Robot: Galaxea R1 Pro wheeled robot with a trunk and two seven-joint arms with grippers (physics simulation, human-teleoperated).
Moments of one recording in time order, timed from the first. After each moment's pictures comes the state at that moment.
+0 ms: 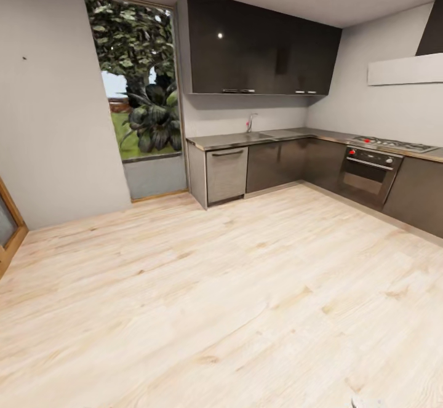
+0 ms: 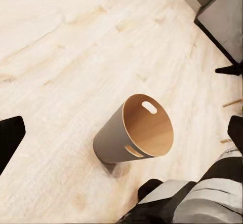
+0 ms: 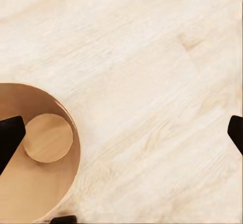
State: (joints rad) left arm 0.07 0.14 0.34 -0.94 0.00 0.05 -1.16; right arm -0.21 -0.17 -0.09 -0.52 0.02 0.12 0.05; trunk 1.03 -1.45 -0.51
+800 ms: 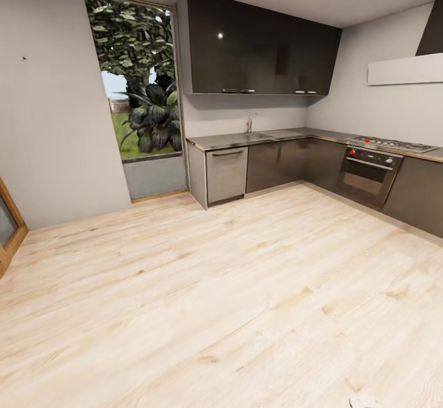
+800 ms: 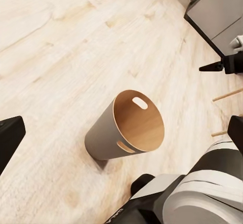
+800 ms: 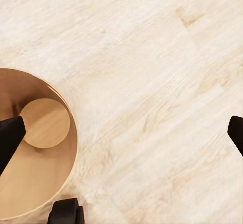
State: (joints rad) left arm 0.07 0.14 0.34 -0.94 -0.02 0.05 -1.21; right arm -0.35 -0.17 -0.08 -0.27 0.02 0.10 0.01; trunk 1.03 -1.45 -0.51
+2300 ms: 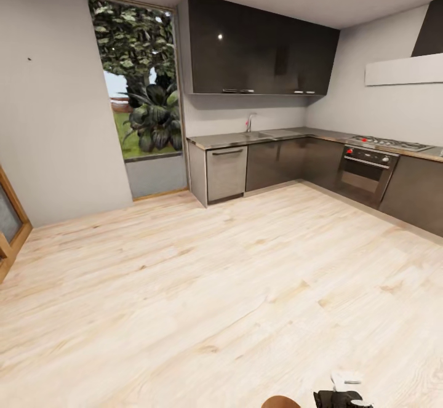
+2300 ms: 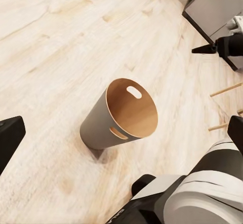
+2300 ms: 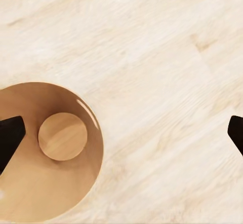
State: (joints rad) left arm 0.07 0.14 0.34 -0.94 -0.02 0.05 -1.21; right arm -0.39 -0.13 -0.04 -0.33 0.02 0.10 0.00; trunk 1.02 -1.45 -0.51
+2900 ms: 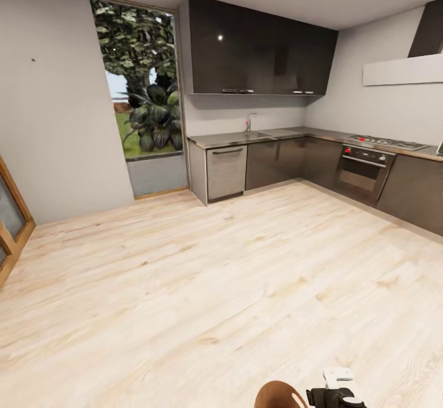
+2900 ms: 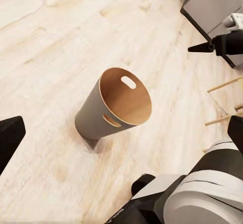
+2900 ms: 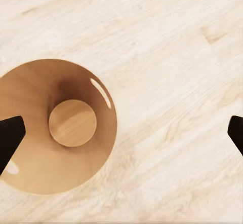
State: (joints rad) left arm 0.07 0.14 0.34 -0.94 -0.02 0.05 -1.21; right arm -0.39 -0.10 -0.02 -0.33 0.02 0.10 0.00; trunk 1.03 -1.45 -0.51
